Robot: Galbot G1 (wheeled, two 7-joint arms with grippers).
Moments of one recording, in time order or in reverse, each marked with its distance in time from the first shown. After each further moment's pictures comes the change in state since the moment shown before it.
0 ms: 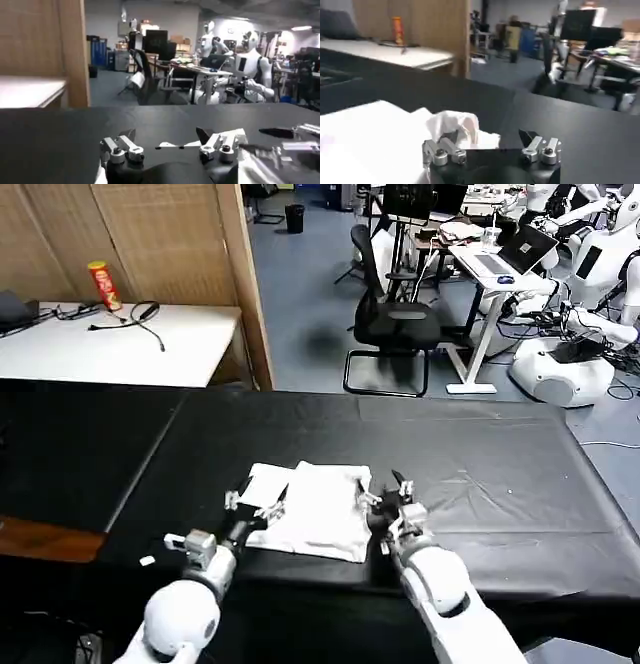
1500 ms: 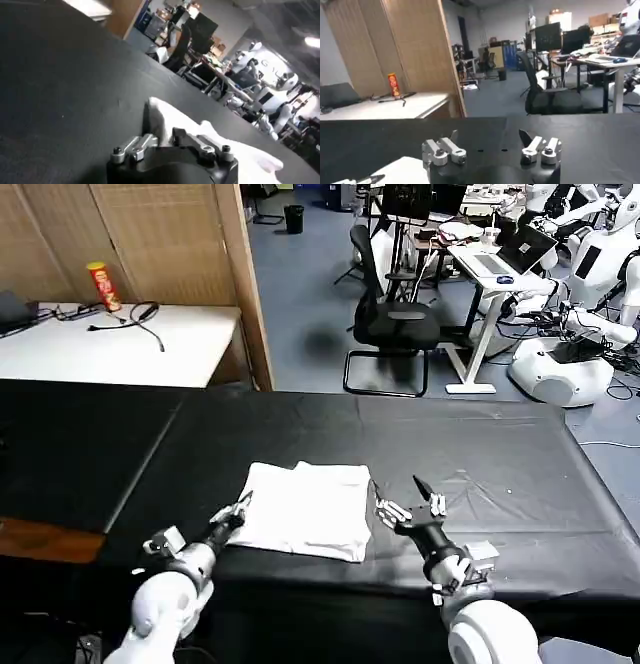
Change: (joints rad) left arm -0.052 -0.048 -0.149 0.205 -0.451 0.060 0.049; right arm -0.346 -0.006 0.196 0.470 0.146 0.052 -0.122
